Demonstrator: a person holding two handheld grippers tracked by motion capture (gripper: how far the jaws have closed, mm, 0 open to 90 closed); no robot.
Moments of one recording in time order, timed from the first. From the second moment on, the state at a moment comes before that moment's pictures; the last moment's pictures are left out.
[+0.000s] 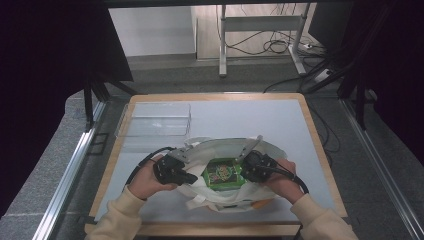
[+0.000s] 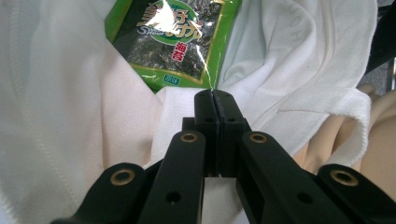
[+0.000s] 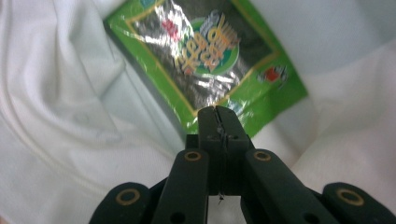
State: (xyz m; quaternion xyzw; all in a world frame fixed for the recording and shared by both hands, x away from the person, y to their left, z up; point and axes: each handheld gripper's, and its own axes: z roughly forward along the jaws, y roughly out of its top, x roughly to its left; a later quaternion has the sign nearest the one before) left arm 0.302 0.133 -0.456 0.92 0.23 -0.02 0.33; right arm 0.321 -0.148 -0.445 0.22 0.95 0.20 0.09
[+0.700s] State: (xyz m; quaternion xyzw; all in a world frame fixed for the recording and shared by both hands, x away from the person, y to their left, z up) left arm 0.302 0.131 -0.459 0.92 0.23 -0.02 0.33; right arm 0.319 -0.152 -0.448 0.22 0.95 0.18 0.09
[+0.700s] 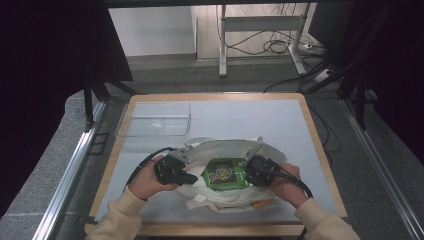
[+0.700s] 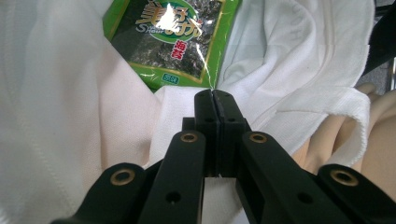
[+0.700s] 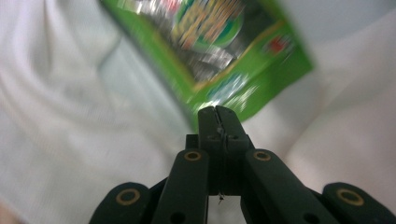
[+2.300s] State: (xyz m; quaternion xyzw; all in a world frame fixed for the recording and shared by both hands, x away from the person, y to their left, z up) left arm 0.300 0.132 -0.459 0.91 0.24 -0.02 0.33; right arm 0.415 -0.143 -0.456 0.29 0.92 0.20 0.17
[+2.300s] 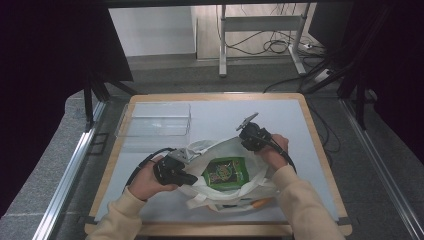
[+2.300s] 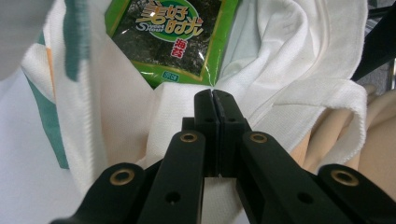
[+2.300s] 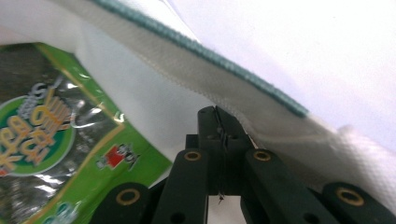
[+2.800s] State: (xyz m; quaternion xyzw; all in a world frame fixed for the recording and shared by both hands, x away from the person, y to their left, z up) left arm 0.297 0.139 -0.451 0.90 0.25 0.00 0.36; right arm 0.376 -0.157 -0.441 0.29 0.91 0.27 0.12
